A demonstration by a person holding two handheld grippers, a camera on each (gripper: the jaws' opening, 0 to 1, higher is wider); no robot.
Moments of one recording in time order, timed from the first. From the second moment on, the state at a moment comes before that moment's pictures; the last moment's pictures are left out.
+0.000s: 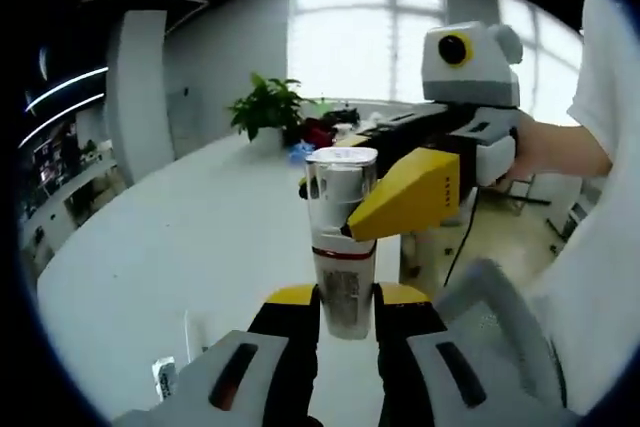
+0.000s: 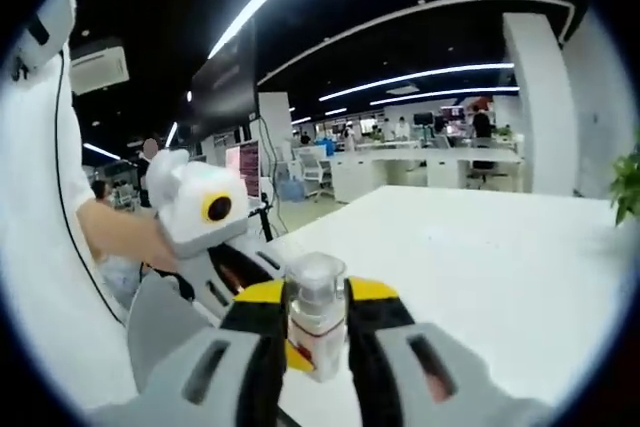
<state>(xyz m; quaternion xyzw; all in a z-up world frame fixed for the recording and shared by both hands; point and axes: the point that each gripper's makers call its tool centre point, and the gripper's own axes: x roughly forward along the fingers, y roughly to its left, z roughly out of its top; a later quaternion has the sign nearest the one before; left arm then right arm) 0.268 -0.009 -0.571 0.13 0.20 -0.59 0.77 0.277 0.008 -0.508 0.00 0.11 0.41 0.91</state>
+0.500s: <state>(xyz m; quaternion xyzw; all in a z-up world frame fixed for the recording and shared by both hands) 0.292 -0.017 -0.642 0.15 0.25 -0.58 0.76 0.301 0.000 -0.579 -0.04 0.18 0.38 0.91</state>
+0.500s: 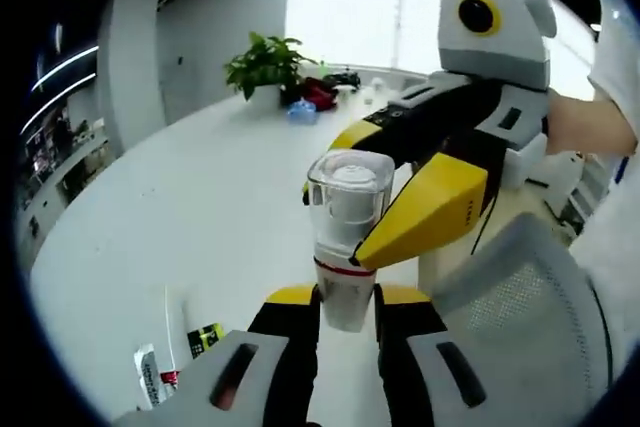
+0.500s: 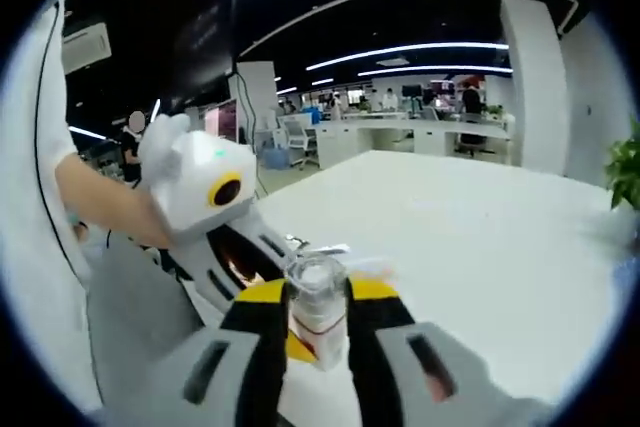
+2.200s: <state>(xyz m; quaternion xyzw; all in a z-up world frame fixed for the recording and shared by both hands) 0.366 -0.023 -0.716 0.14 0.28 -0.54 0.78 0.375 0.001 -0.650 -0.10 0.22 0.38 0.89</state>
